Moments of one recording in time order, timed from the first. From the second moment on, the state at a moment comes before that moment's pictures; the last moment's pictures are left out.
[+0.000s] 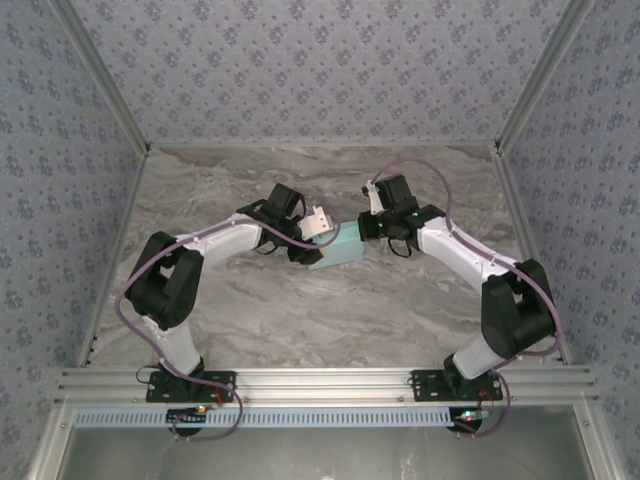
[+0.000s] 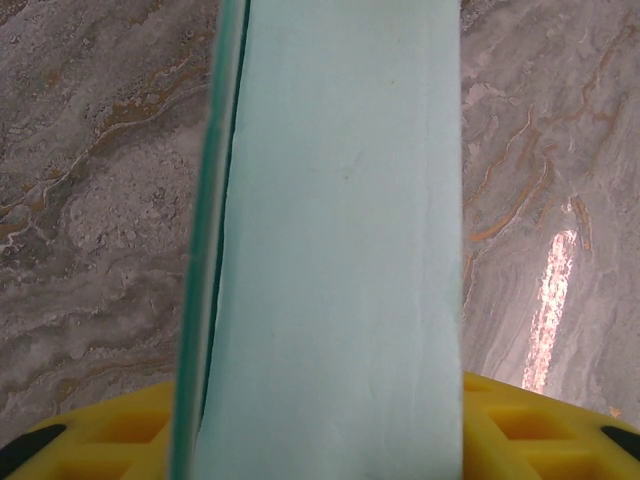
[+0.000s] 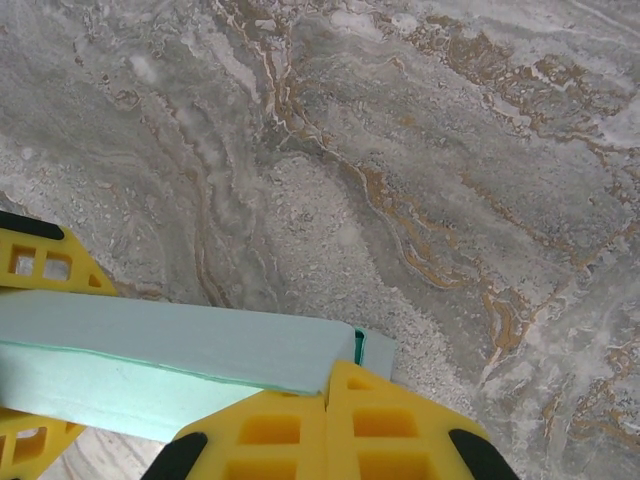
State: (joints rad) left arm -0.60 1.80 1.20 -0.40 0.41 0.57; right arm 0.47 1.54 1.09 -0.40 -0.12 0.22
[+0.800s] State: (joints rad) left arm -0.59 1.70 1.07 -0.25 0.37 0.47; right arm 0.51 1.46 0.96 -0.28 -0.10 0.25
